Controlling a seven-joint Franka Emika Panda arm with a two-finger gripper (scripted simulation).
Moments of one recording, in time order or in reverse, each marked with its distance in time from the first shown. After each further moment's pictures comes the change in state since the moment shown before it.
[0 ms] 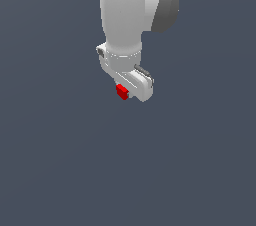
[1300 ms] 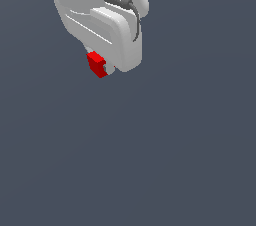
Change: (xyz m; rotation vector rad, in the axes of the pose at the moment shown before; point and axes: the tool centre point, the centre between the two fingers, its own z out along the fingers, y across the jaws) arm 0.075 -0.012 -0.154 0.000 -0.001 -0.002
